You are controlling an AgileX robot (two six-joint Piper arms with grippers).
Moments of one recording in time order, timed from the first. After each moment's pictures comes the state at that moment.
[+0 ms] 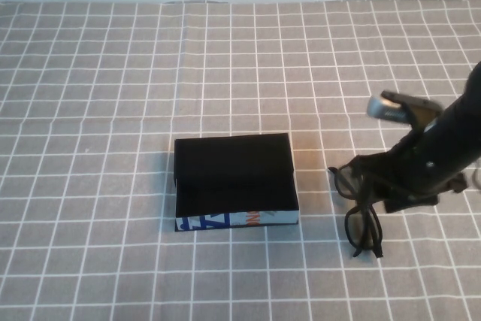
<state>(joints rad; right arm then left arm) 0.29 1.73 -1.12 0.44 0.84 -0.01 -0.06 -0.02 0.02 0.03 0.37 0.08</state>
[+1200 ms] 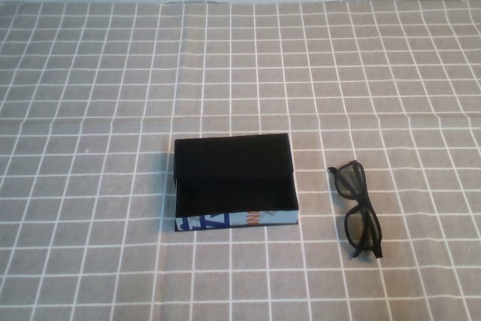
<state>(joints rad) 0.18 0.44 -0.30 0.09 0.42 0.02 -0.06 -0.02 0.02 0.03 0.37 0.08</state>
